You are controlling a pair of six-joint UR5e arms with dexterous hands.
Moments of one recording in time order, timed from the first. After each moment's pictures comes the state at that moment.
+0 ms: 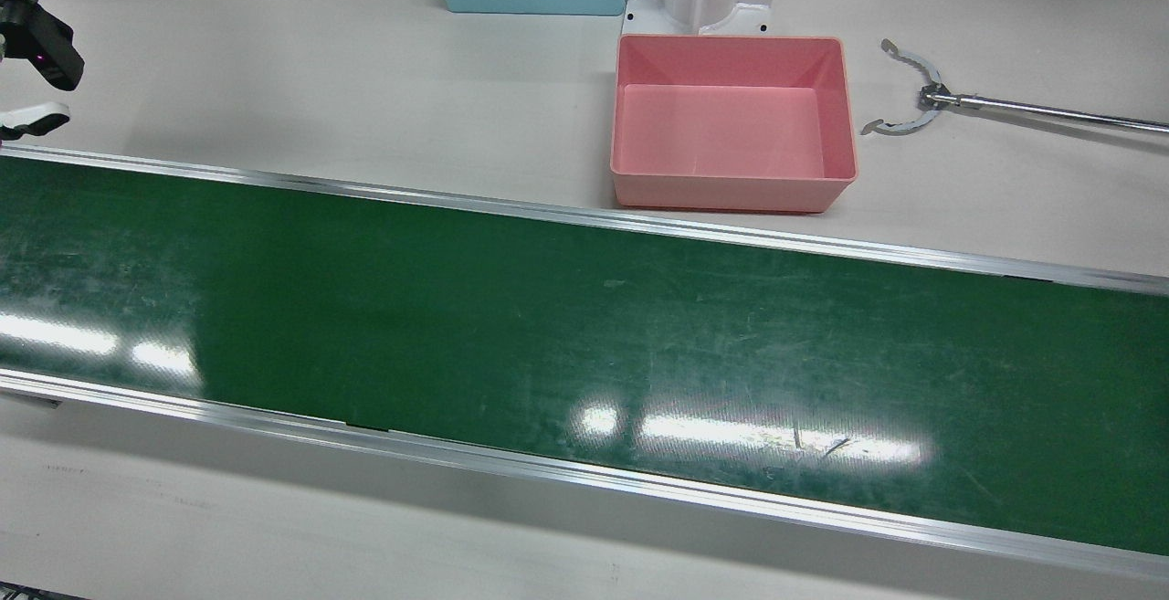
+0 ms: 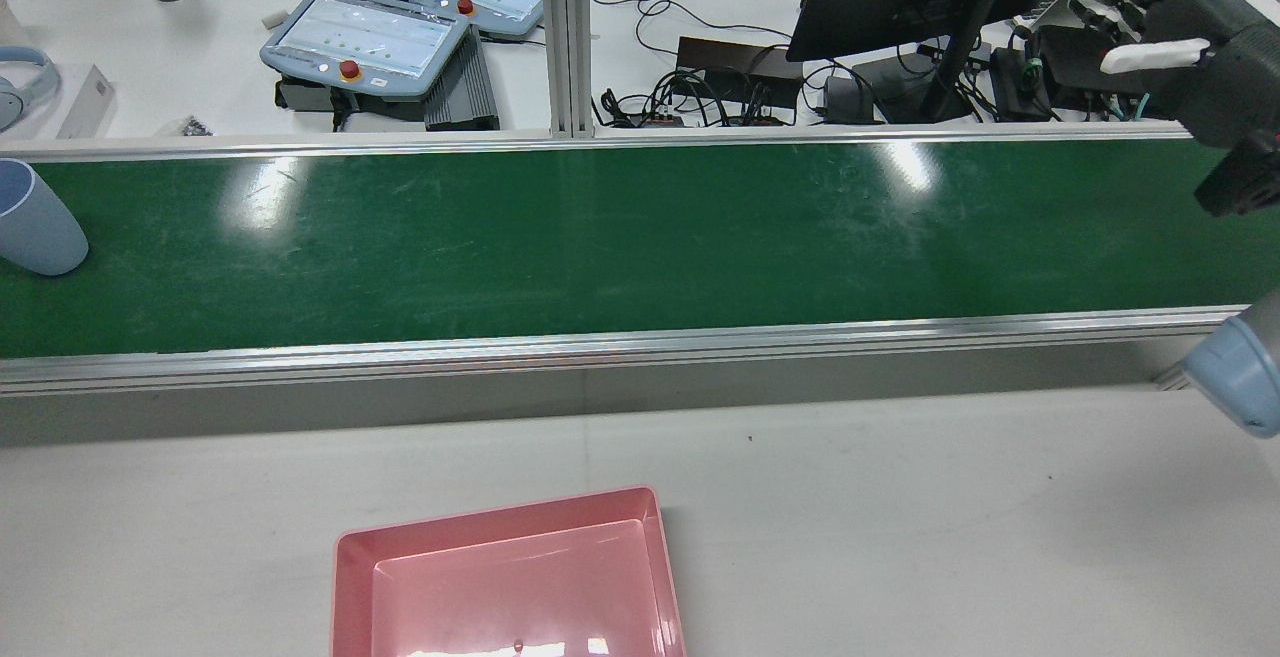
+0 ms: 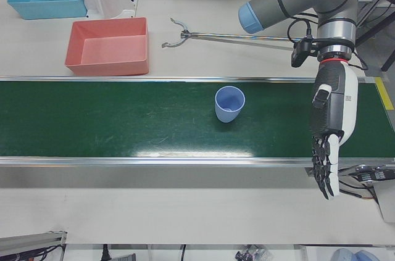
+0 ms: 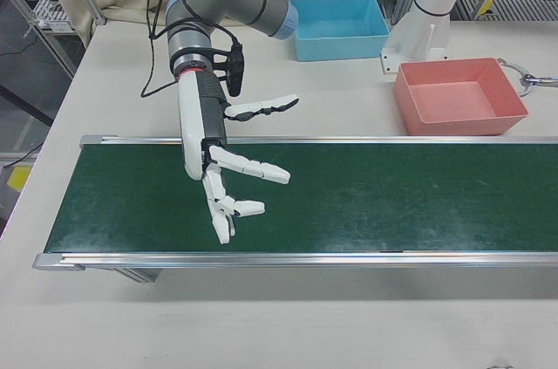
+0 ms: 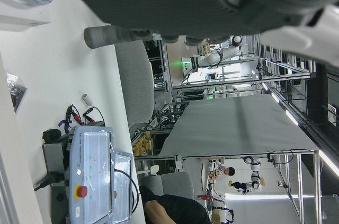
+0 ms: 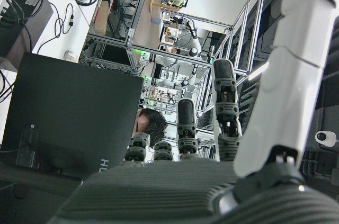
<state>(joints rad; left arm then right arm) -1.46 -1.86 -1.67 0.42 1.75 0.12 1.22 -1.42 1.95 -3.49 -1.38 -0.25</state>
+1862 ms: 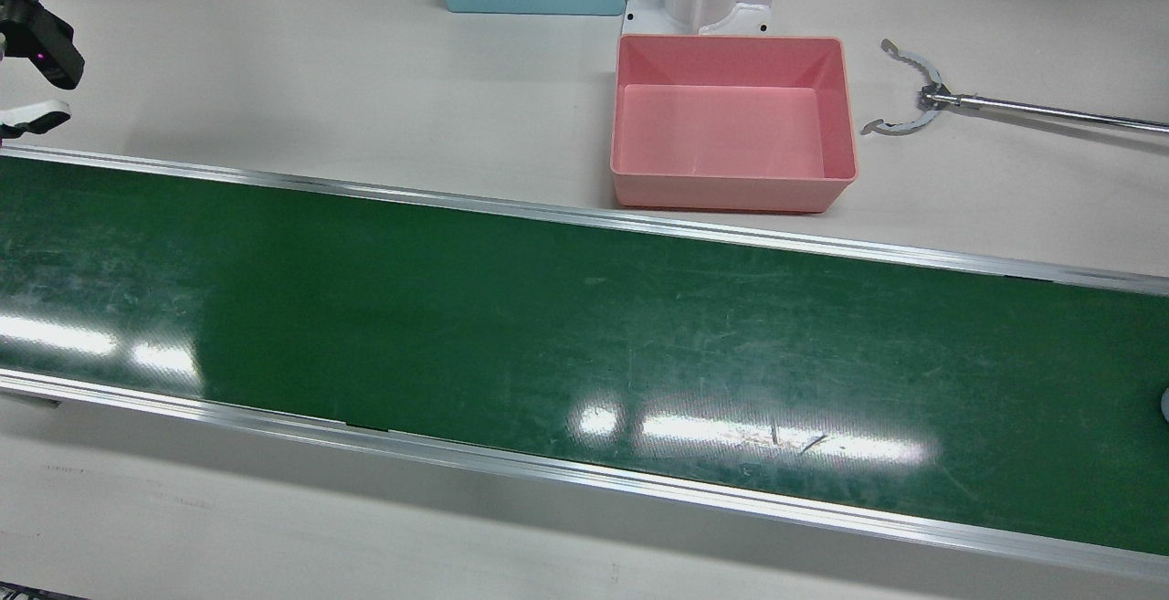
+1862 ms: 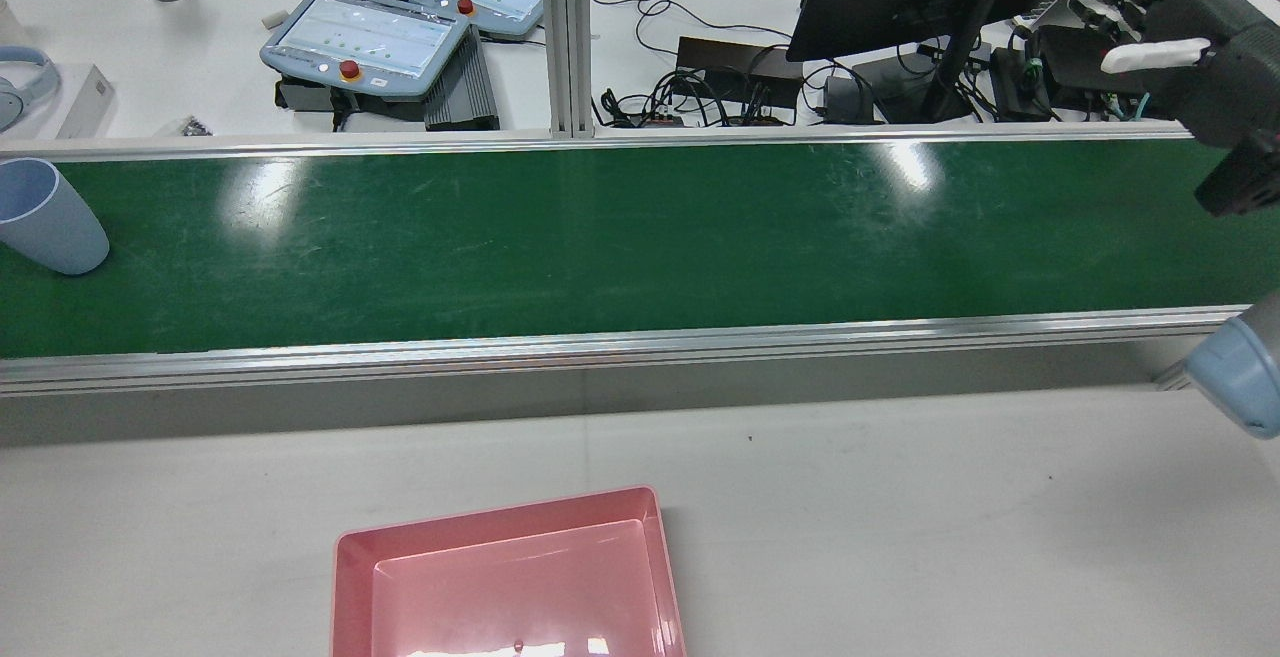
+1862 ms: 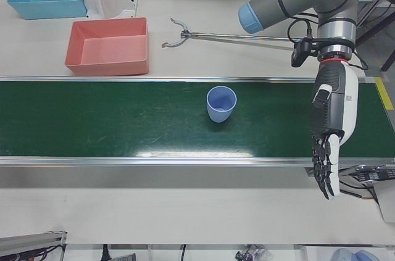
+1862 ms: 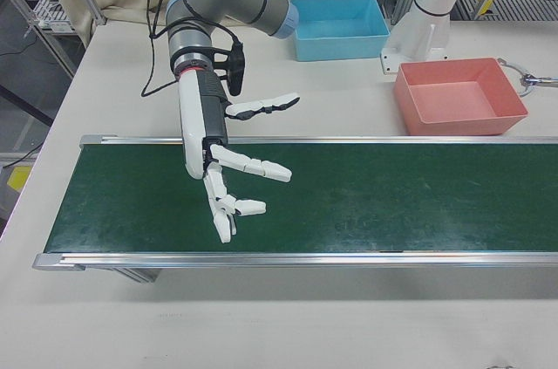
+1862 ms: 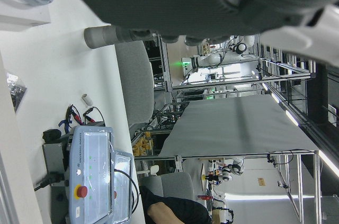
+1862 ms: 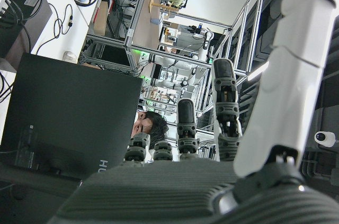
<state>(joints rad) -1.46 -1.86 -1.67 0.42 1.75 0.12 1.22 -1.42 1.95 -3.49 -1.38 -0.25</state>
